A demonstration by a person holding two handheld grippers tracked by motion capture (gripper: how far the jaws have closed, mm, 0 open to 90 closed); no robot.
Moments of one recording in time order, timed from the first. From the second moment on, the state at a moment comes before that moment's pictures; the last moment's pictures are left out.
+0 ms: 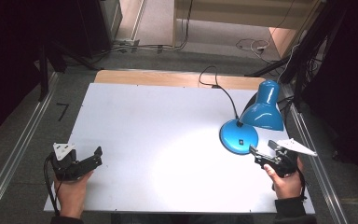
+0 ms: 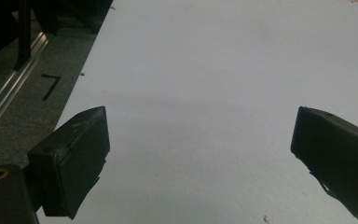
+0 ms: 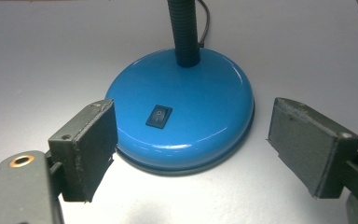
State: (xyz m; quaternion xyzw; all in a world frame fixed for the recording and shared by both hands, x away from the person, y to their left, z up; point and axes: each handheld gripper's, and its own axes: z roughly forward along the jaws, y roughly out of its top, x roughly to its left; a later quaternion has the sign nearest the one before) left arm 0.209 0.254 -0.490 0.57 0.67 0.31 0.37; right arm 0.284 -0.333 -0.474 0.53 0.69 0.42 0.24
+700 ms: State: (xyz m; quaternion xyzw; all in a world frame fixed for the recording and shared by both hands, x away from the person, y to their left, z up) left arm 0.208 0.253 -0.490 0.56 0.67 0.31 0.37; right arm 0.270 -0.346 -0.471 0.53 0.69 0.42 0.25
